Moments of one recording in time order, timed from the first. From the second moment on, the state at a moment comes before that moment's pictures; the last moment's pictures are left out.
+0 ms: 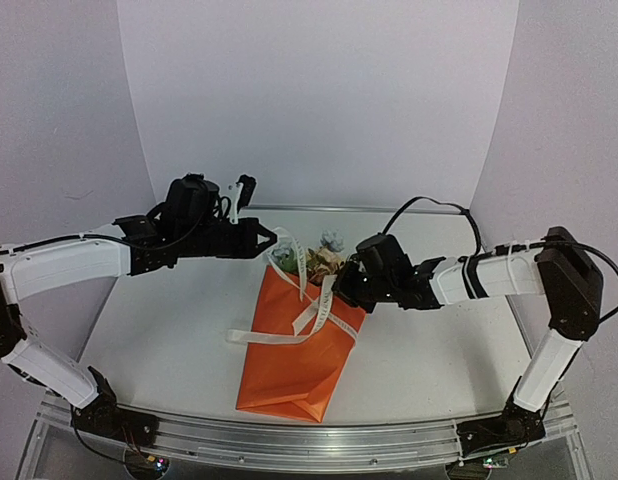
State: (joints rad) left arm -0.81 1.39 1.09 -0.12 0.13 -0.53; right arm 0.83 1.75 1.04 0.07 0.05 1.11
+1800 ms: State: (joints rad) left arm -0.78 1.48 1.16 -0.14 0.11 -0.55; right arm 0.86 1.69 1.27 -0.39 0.09 0.40
